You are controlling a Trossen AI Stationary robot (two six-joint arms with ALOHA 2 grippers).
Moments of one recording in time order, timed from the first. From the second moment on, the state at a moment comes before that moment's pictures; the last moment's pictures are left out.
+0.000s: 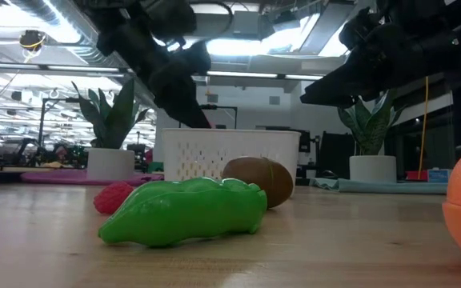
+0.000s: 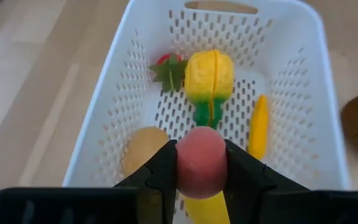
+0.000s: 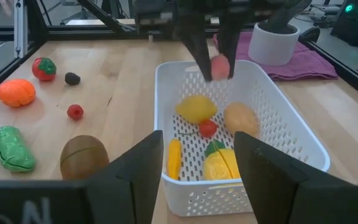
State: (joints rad) left arm 0.12 1.53 0.85 -0.09 -0.06 -0.02; right arm 0.09 1.22 0.36 0.57 0.17 0.04
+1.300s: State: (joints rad) left arm 0.14 1.59 0.85 -0.07 -0.04 -0.01; right arm 0.09 1.22 0.36 0.56 0.17 0.04
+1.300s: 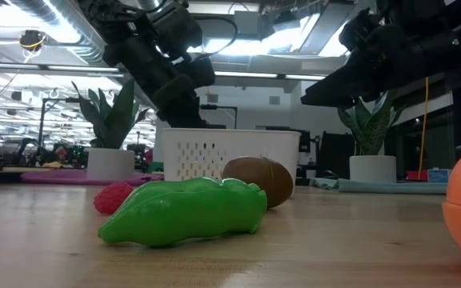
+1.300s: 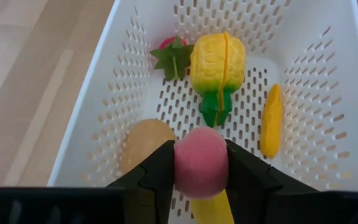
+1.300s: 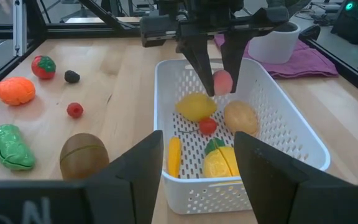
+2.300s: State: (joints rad) left arm 0.00 1.37 0.80 -0.06 -0.08 0.04; right arm 0.10 1.22 0.36 0.56 0.17 0.04
